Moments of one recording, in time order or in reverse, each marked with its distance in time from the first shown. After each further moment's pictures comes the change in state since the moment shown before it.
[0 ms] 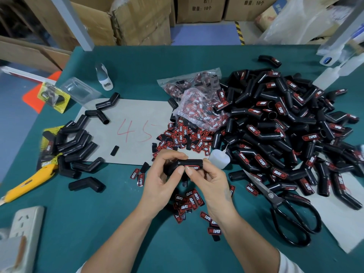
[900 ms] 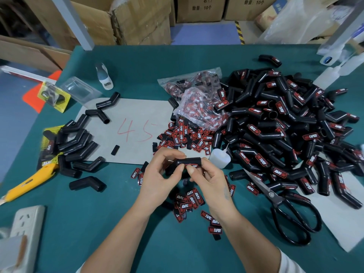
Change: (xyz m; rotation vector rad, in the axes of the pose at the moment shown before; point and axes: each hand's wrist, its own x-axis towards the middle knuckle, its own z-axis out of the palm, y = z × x) left_hand 0.006 0.001 -0.006 0.091 0.002 -0.100; right_hand -0.003 -0.015 0.001 -0.097 -0.087 0.023
